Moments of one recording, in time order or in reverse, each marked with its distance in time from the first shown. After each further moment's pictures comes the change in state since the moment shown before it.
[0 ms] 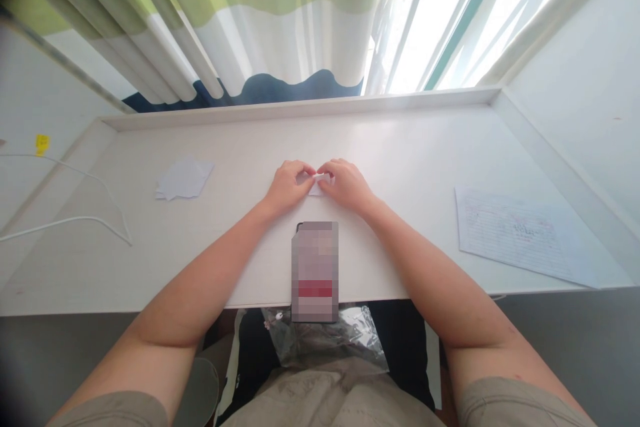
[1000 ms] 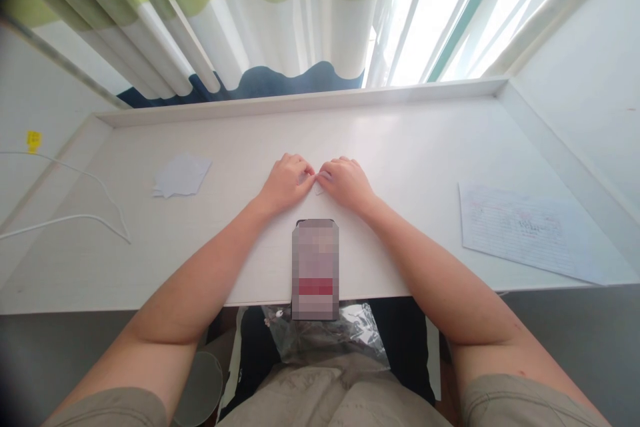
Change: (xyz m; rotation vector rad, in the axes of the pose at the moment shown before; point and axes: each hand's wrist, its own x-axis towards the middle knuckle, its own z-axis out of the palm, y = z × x) left_hand -0.002 0.000 -0.006 0.208 -0.084 0.114; right_hand -0.006 -0.011 -0.001 -0.191 -0.062 0.033
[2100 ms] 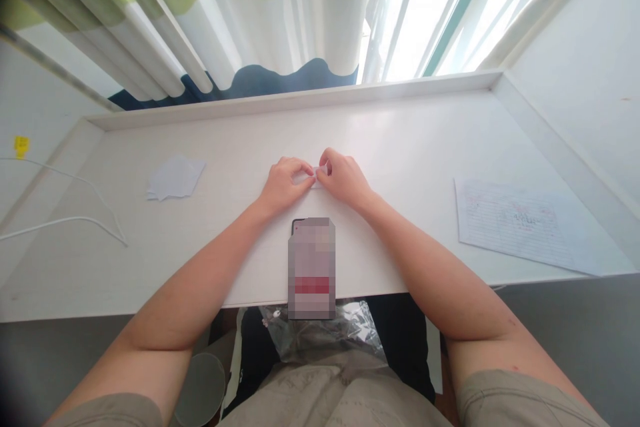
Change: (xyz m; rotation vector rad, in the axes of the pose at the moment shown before) left_hand -0.003 0.009 0.005 -0.176 0.059 -0.090; right_hand 0.002 -0.005 -0.007 0.191 0.086 0.178
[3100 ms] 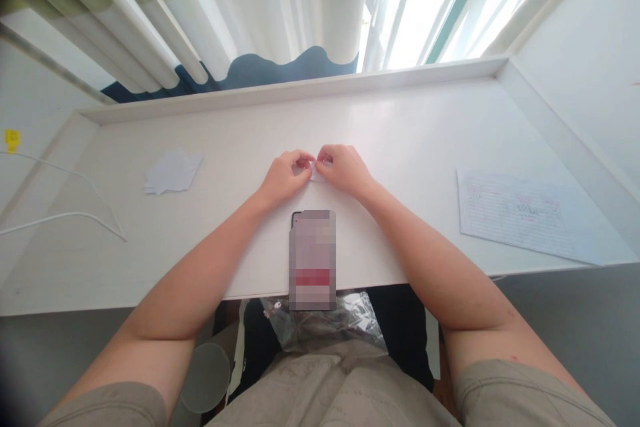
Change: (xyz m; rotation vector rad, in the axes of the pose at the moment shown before) left_hand 0.003 -0.001 0.001 -0.117 -0.024 -0.020; right_hand 0.005 0.003 -0.003 -0.001 -0.044 -0.047
